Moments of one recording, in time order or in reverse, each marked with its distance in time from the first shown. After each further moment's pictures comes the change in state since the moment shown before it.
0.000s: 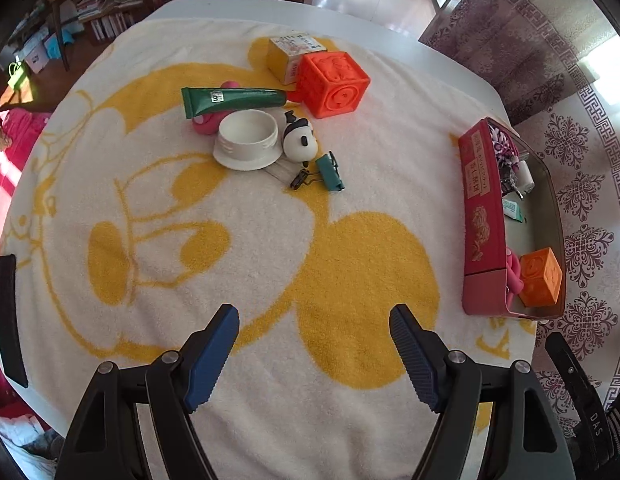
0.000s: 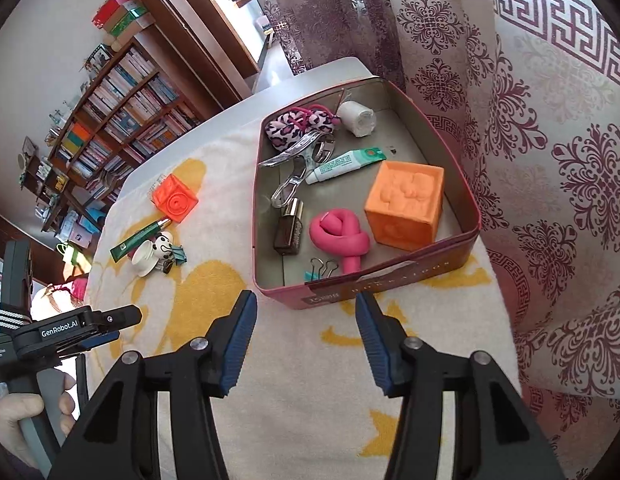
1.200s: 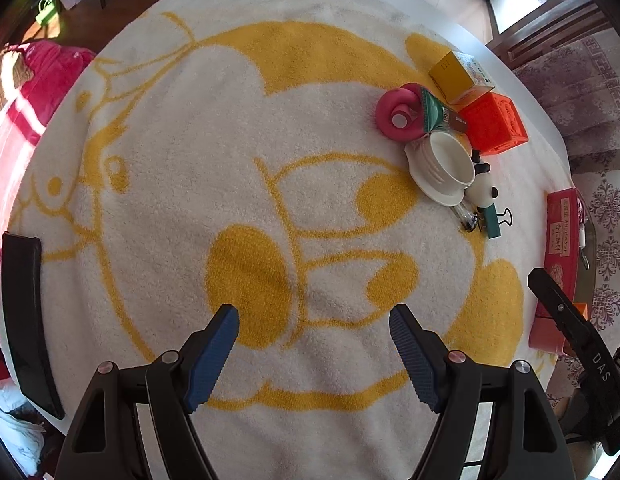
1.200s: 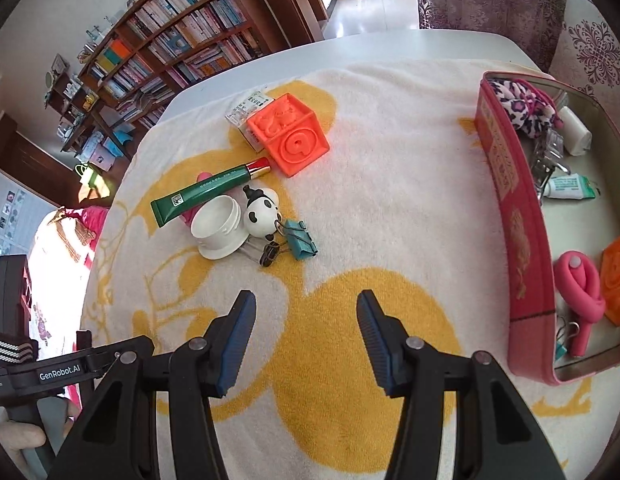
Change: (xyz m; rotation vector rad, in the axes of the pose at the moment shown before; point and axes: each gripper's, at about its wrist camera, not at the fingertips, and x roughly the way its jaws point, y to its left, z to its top) left arm 0.022 0.143 0.041 -0.151 0.111 -0.015; right arm 0.135 0.165 0.018 -0.209 0.182 0.055
